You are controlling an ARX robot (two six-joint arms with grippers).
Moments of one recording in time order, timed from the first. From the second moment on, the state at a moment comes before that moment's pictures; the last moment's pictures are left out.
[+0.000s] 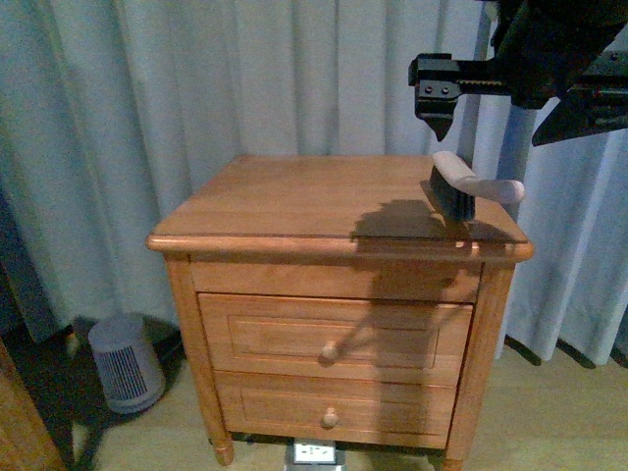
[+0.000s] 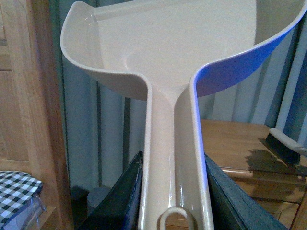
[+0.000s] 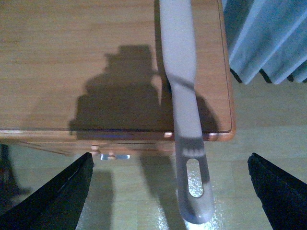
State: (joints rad) left arm -0.11 0.24 0.28 0.20 -0.03 -0.02; right arm 0.40 1.89 1.68 -0.48 0.26 0.29
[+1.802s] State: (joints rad) left arm -0.11 0.24 0.28 0.20 -0.03 -0.02; right arm 0.34 1.70 1.36 0.03 0.26 0.10
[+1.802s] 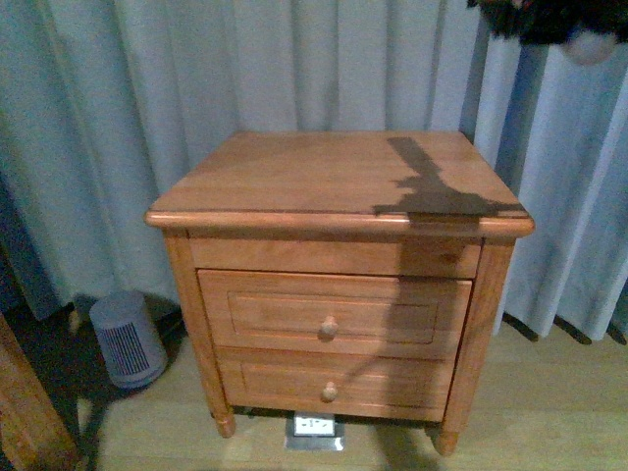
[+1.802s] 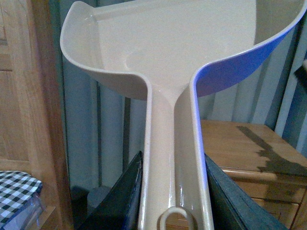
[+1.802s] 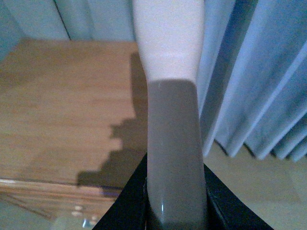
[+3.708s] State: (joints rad) left arm -0.11 0.24 0.28 0.20 -0.03 -0.02; right arm 0.38 0.70 0.49 0.44 0.39 -0.02
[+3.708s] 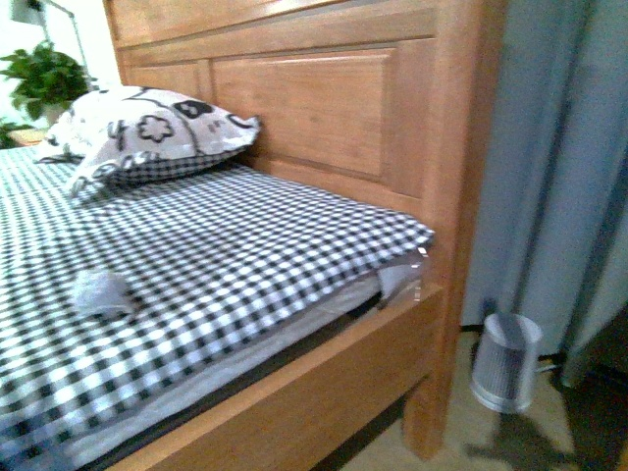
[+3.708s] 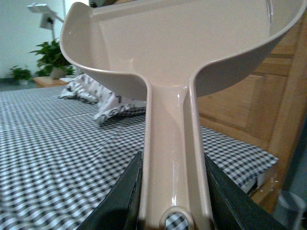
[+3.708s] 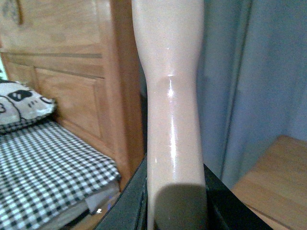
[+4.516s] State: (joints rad) left arm -0.11 0.24 0.28 0.20 -0.03 -0.02; right arm 0.38 0.71 0.49 0.44 0.39 -0.02
